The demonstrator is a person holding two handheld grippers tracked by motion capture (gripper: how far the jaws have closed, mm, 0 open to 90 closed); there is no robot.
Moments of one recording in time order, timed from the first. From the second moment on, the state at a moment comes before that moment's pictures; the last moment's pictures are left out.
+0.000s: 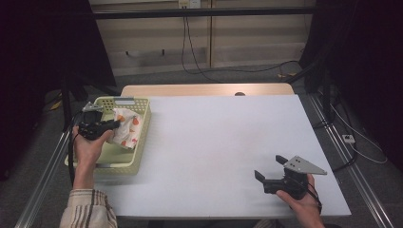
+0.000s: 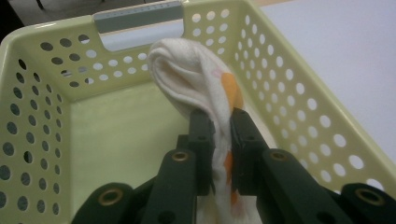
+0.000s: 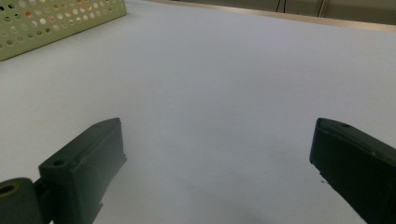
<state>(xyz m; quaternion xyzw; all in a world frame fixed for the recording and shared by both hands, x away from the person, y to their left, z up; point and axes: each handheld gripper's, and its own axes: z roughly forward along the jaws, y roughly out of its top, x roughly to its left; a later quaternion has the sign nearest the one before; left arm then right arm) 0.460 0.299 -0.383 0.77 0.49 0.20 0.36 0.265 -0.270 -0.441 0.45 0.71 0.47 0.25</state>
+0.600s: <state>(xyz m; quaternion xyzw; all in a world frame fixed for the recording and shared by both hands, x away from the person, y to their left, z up) 0.472 0.304 -0.393 0.76 0.52 0.21 0.33 0.265 -0.270 -0.441 0.45 0.71 0.47 0.24</state>
